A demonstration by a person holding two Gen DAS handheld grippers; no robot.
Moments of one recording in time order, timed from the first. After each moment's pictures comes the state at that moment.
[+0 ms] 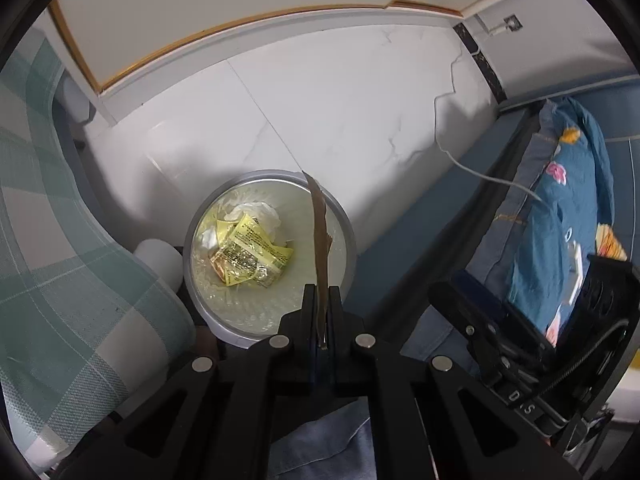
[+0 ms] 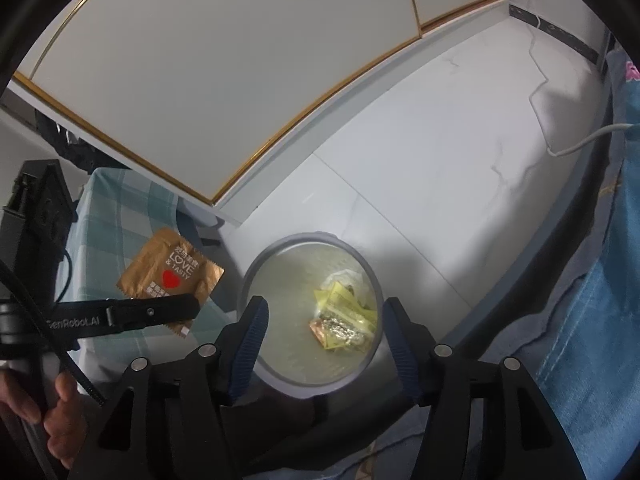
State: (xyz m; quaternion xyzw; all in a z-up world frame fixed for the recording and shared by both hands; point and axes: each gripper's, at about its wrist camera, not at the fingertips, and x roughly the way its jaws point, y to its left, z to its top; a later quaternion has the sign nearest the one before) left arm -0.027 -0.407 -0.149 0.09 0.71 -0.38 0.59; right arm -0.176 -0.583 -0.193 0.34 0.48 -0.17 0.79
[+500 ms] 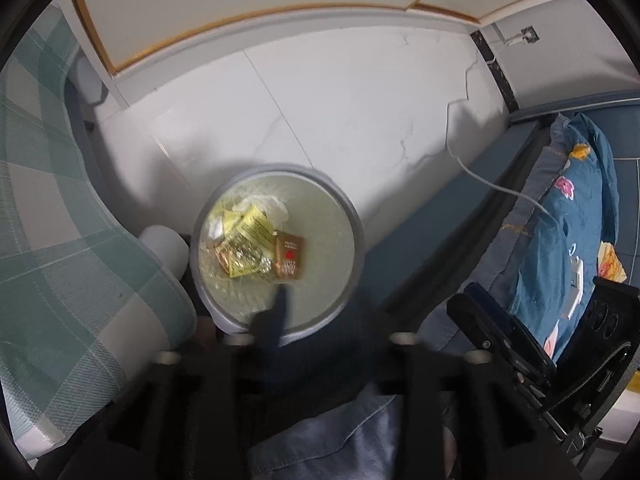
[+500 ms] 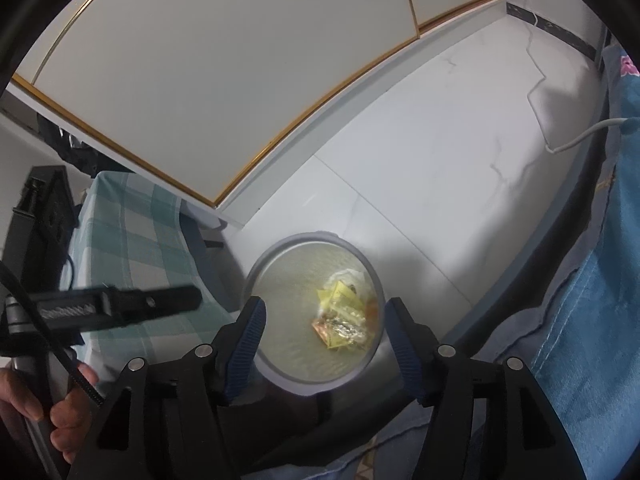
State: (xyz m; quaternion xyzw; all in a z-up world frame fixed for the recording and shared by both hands) left arm -0.024 -0.402 -0.150 0.08 0.71 -0.36 0.60; right arm -0.178 -0.584 -0.188 0.35 0.48 -0.16 0.79
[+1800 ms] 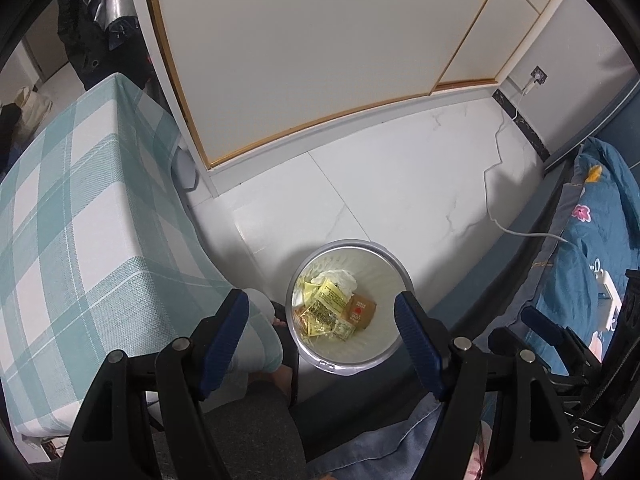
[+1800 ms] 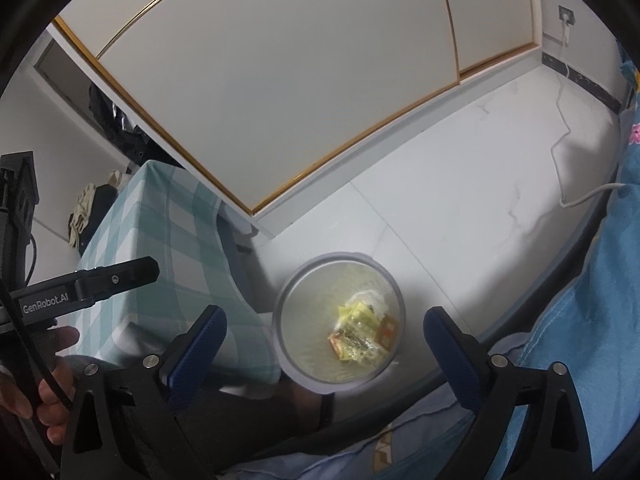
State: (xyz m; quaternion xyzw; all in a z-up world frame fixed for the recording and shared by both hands) left arm -0.037 -0.356 -0.075 0.12 0.57 -0.30 0.75; right arm -0.187 -0.558 -0.142 0.29 0.44 -0.12 0.84
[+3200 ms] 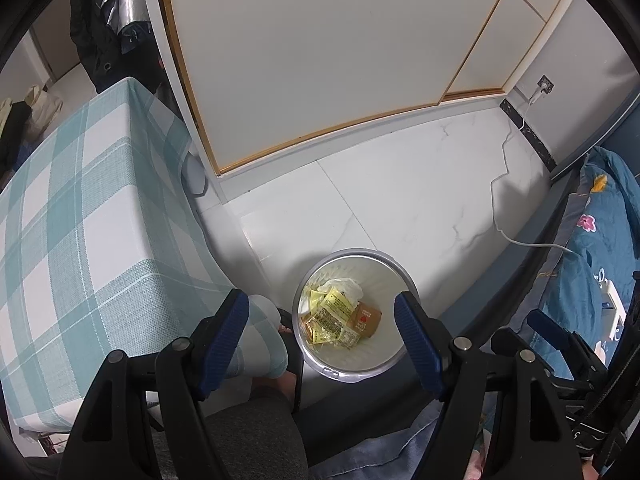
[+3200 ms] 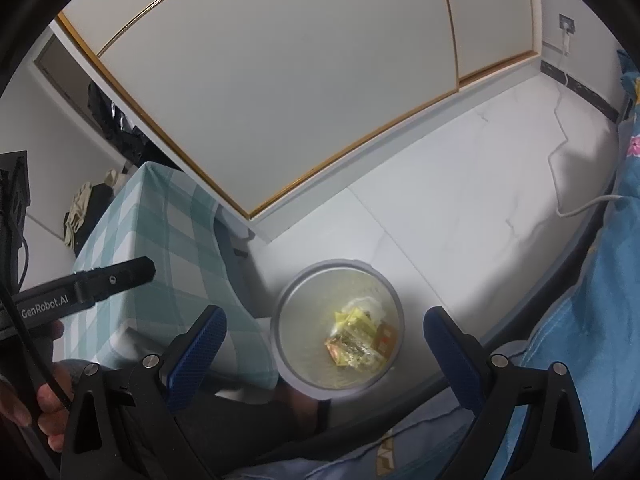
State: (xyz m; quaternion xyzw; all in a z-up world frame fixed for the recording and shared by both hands) left arm -0.039 -0.353 -0.072 0.11 0.55 -0.29 0.77; right arm -0.182 -0.554 -0.136 0.28 0.44 -0.13 0.84
